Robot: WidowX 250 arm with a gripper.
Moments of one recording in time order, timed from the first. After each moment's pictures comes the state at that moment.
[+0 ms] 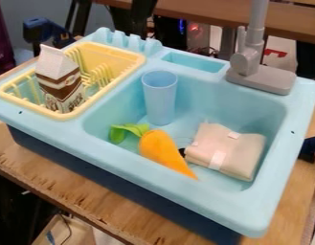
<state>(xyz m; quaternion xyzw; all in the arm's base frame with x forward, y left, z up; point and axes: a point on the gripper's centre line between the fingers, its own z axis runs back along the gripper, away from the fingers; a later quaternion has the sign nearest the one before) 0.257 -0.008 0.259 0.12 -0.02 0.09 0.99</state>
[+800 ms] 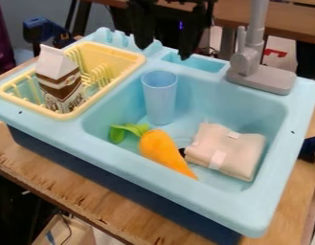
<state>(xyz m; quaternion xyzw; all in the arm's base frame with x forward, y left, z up) 0.324 -0.029 0.200 0.02 -0.01 0.00 1.00</state>
